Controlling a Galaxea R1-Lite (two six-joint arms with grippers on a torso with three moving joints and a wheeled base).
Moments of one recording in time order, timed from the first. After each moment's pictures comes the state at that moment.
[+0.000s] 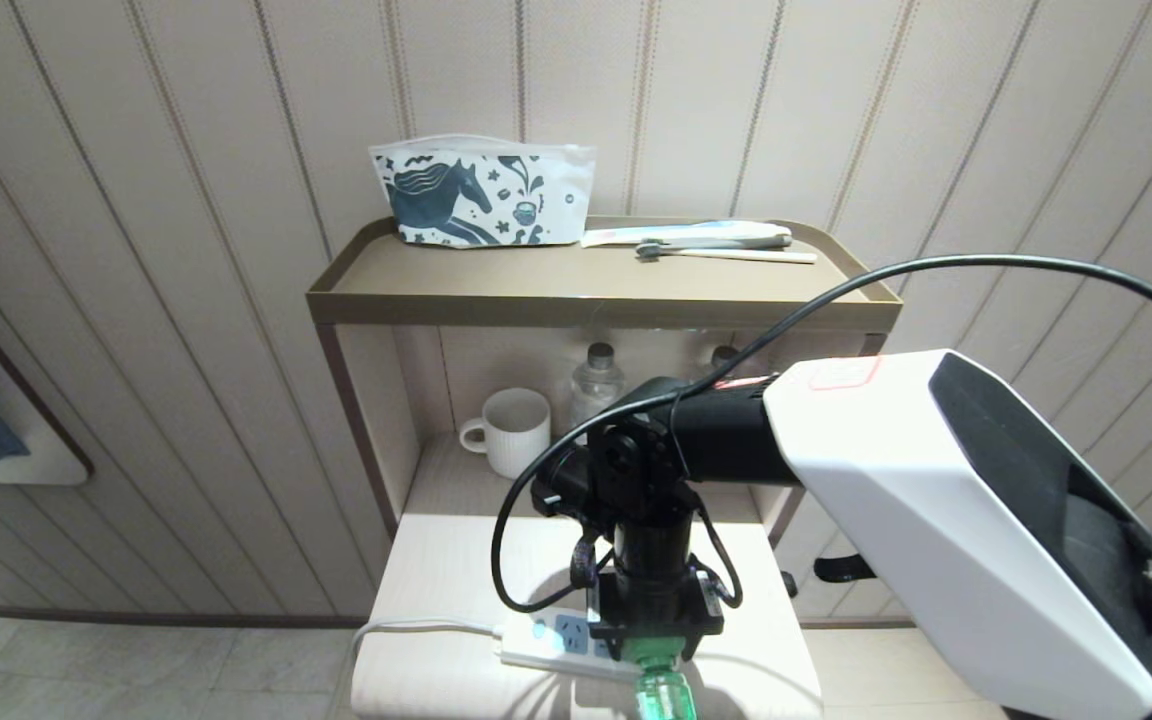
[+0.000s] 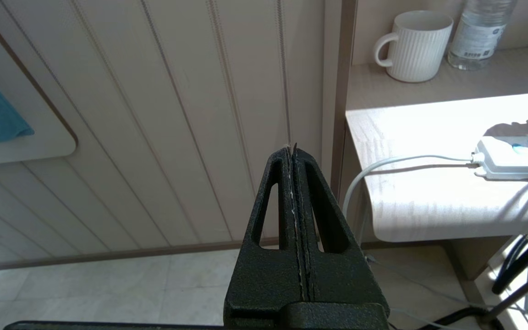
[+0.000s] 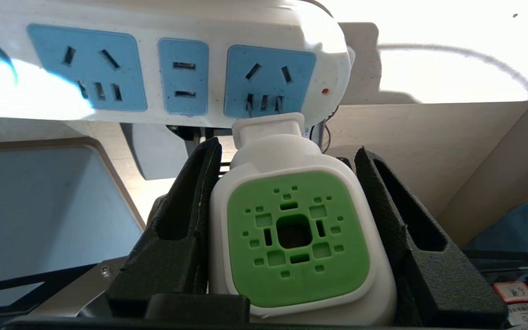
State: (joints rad) left arm 0.00 0.00 0.00 0.03 -0.05 0.14; right arm 0.77 2.40 -1.95 1.11 -0.04 0.81
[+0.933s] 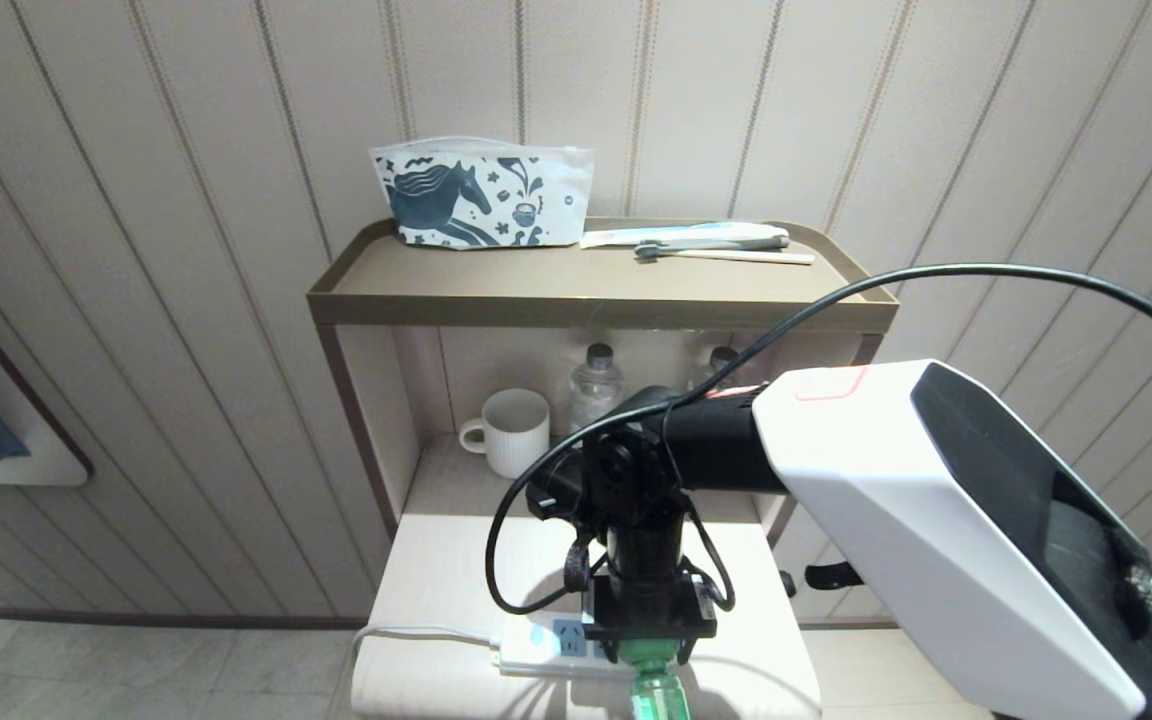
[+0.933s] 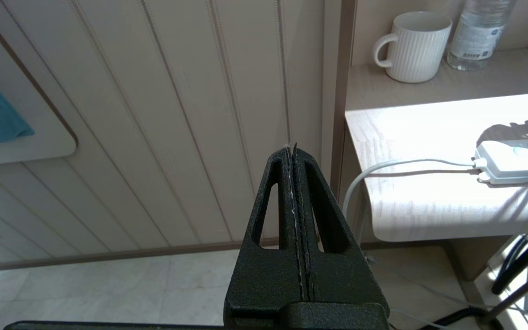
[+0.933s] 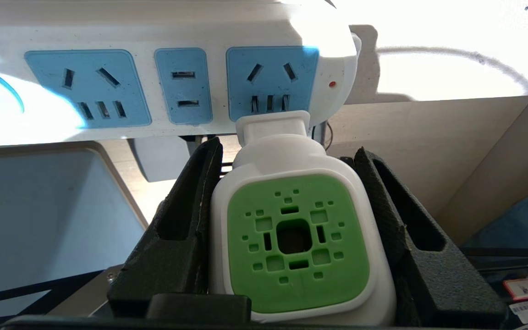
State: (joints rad) left arm 0.00 0.00 0.00 0.03 -0.05 0.14; right arm 0.76 2.43 -1.95 1.07 -0.04 0.83
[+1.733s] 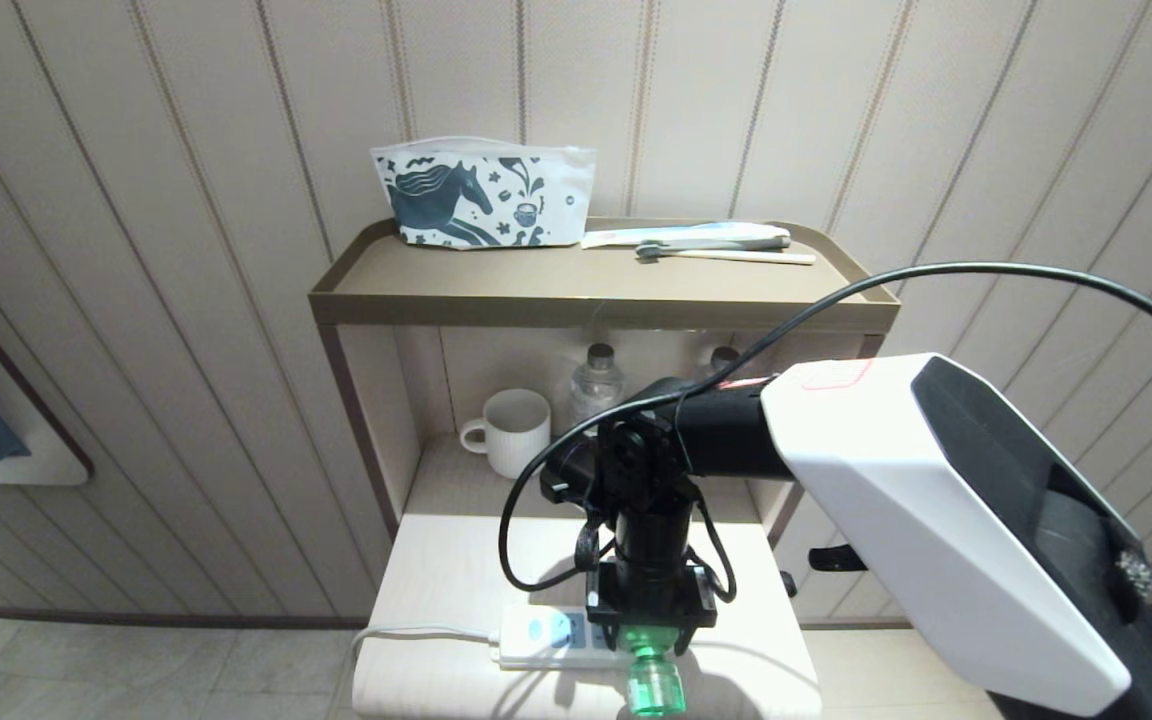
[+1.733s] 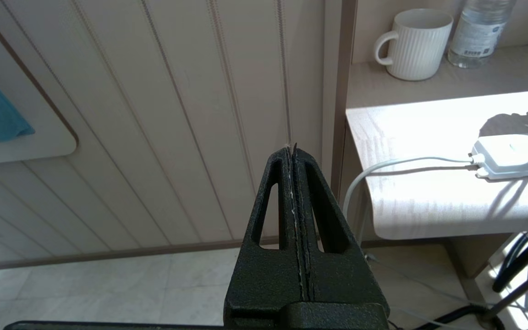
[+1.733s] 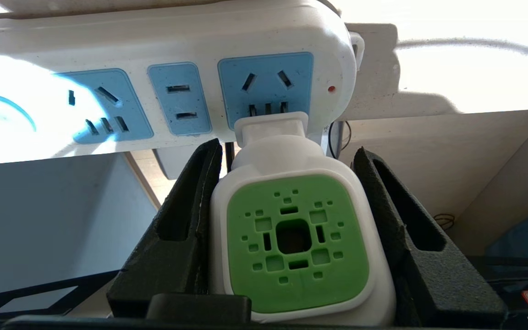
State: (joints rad) left arm 0.00 0.00 -0.01 0.04 -0.05 0.14; right arm 0.71 2.44 -1.96 1.06 0.00 0.83
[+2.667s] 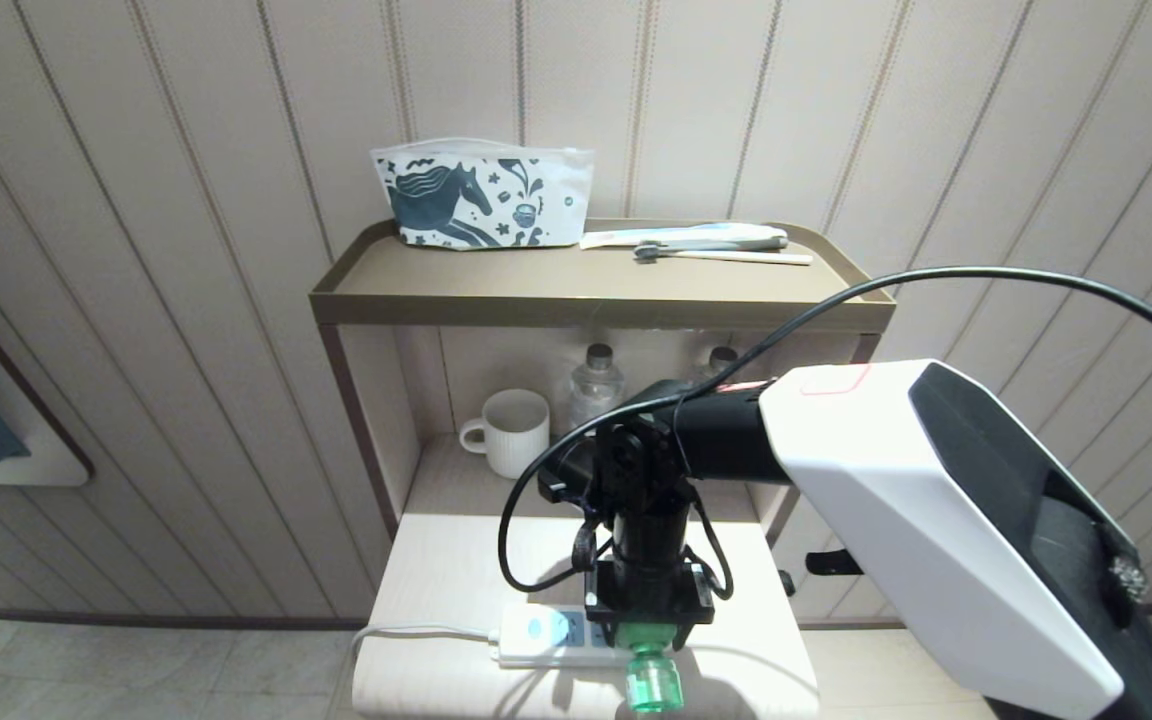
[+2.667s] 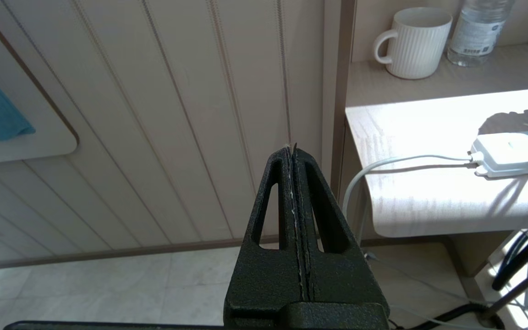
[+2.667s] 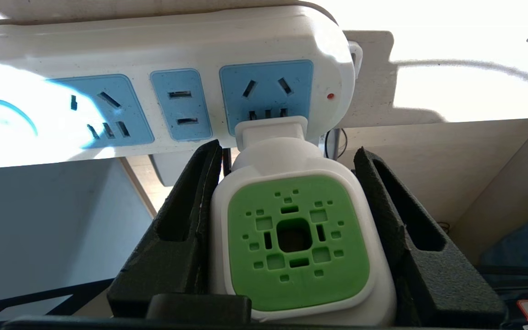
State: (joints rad) left arm 0.00 0.00 -0.01 0.05 -0.05 0.14; right arm 0.70 2.49 -1.97 1.04 -0.02 0.82
